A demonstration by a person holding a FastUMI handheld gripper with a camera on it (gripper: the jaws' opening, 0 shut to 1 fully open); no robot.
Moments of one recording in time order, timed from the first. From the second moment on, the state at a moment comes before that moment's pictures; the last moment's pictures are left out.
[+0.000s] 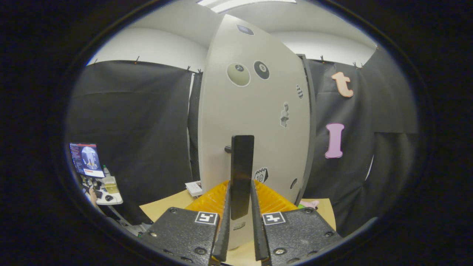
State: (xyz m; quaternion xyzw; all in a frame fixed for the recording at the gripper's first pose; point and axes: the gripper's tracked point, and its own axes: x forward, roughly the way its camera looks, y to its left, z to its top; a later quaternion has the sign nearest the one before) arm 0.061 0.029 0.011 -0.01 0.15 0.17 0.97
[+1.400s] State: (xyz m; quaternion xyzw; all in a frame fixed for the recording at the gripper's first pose) arm 0.035 -0.114 0.046 -0.01 0.05 0.02 1.00
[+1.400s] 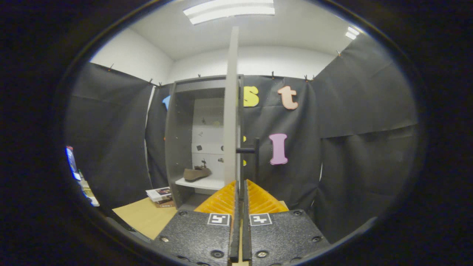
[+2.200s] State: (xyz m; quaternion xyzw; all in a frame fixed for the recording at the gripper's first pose) arm -0.011 0.059 -0.096 0.00 0.09 0.09 0.99
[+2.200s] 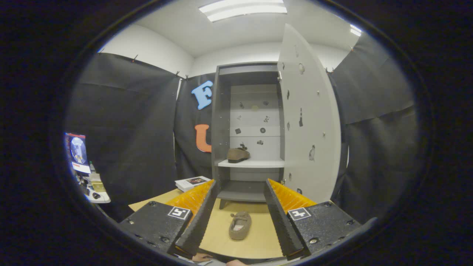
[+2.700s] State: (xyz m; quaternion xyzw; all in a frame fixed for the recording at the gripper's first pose) arm 0.040 0.105 -0.264 0.00 0.23 0.08 0.97
